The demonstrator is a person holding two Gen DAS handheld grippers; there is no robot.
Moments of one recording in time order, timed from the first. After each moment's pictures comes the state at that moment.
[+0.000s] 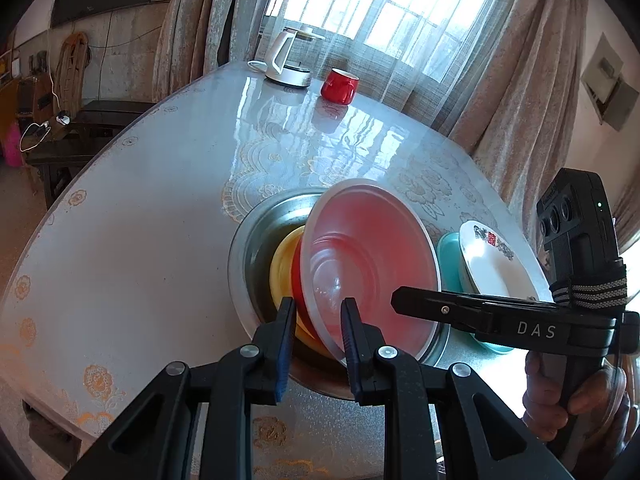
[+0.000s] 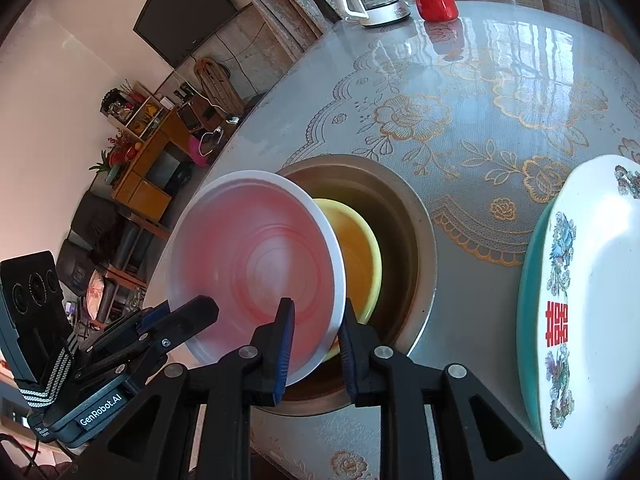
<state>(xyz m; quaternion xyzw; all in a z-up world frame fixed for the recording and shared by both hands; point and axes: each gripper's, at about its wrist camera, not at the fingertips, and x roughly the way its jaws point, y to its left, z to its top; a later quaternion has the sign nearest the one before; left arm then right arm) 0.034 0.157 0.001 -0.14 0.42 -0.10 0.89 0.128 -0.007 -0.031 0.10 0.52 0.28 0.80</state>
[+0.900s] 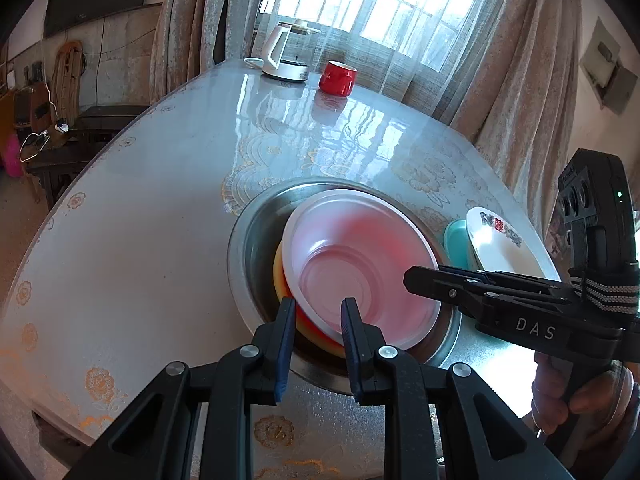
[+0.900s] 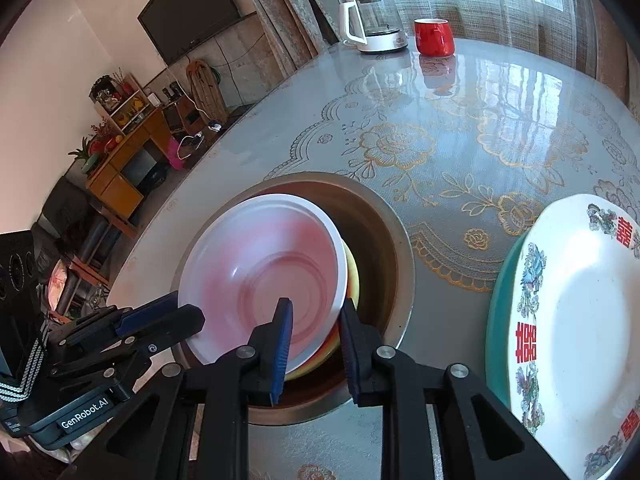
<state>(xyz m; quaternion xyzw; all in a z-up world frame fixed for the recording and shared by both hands) 0.034 0.153 -0.006 -0.11 0.43 -0.10 0.89 0.119 -0.002 -0.025 0.03 0.47 0.25 0.85</state>
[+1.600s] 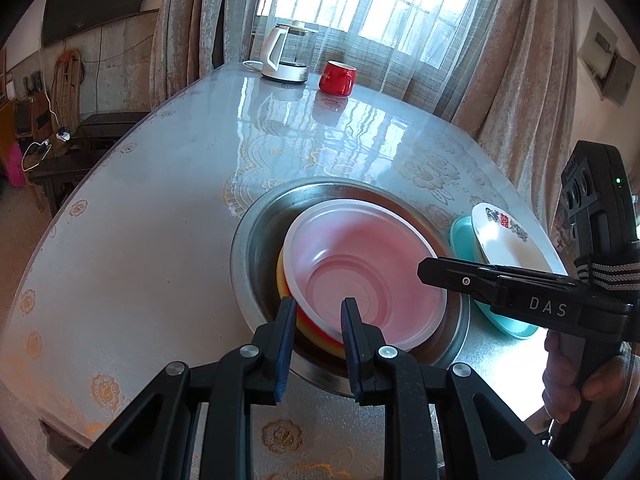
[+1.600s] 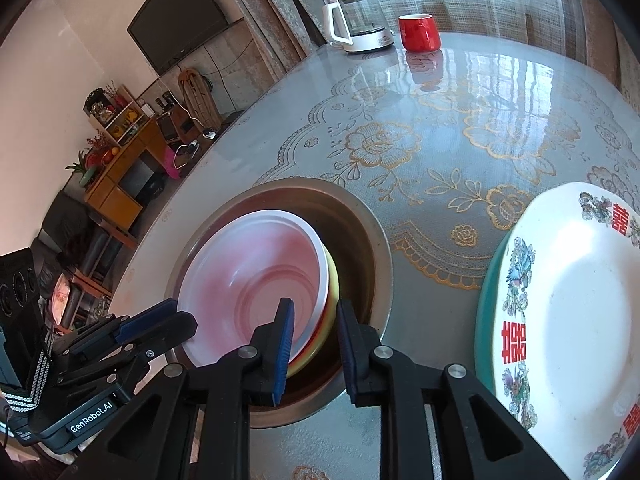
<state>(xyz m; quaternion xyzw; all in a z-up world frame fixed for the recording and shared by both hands) 0.034 0.152 -0.008 -0.10 0.42 -0.10 0.90 0.124 -0.012 -0.025 0.06 0.48 0.24 0.84</state>
